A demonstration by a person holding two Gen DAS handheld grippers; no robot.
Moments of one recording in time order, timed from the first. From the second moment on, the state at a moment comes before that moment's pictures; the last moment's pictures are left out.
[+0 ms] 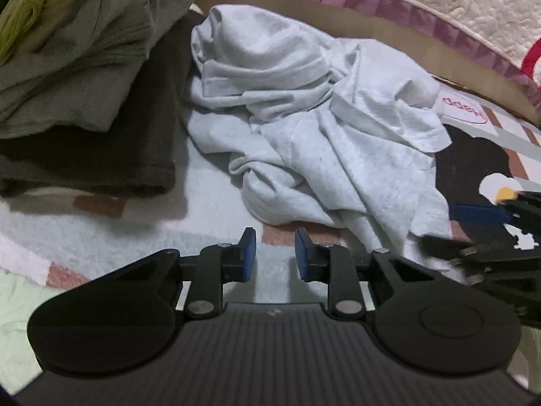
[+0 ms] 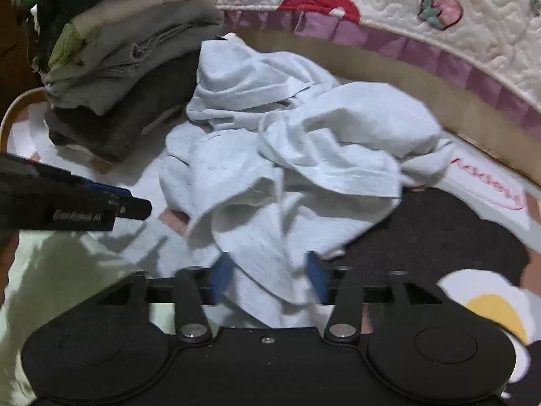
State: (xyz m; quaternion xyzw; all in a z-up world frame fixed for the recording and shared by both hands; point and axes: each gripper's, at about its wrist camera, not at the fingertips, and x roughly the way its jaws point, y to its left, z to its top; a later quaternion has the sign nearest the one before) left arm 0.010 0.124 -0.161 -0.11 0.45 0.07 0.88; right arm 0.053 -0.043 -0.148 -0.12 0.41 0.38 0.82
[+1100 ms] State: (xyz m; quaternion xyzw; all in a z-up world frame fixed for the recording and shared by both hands) left arm 0.055 0.010 -0.152 -0.07 0.44 -0.10 0.89; right arm 0.050 -0.257 -0.127 0.08 0.37 0.31 0.87
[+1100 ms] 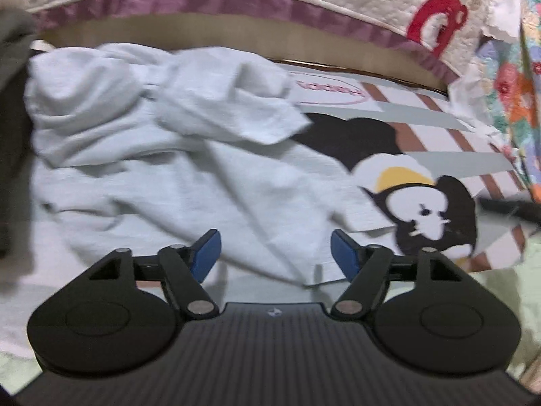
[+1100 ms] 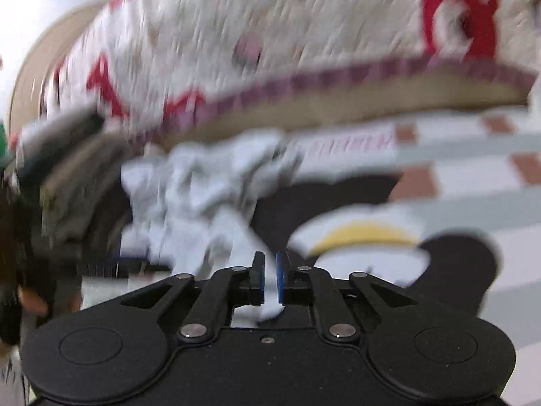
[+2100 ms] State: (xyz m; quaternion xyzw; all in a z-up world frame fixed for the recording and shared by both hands) left arm 0.050 -0.031 -0.080 0.08 0.33 -0.06 0.94; right arm 0.025 -0.234 -0.139 0.02 0.35 0.35 0.87
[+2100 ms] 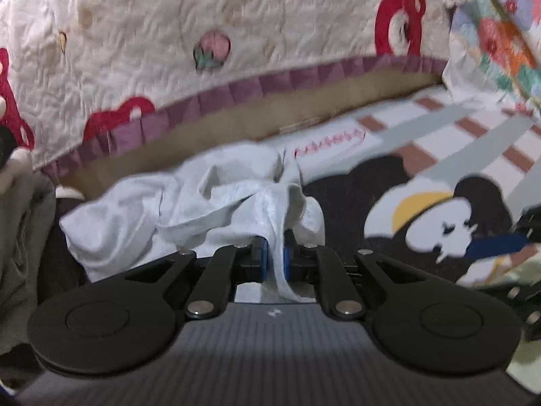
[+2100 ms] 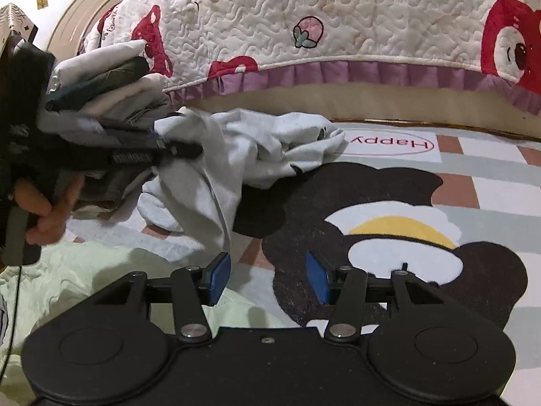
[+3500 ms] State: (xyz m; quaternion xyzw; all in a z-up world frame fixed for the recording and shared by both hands) left arm 0.017 -0.045 -0.107 0.17 0.32 -0.06 0.93; right arm 0.079 -0.396 -0.126 0.24 0.33 0.06 0.91
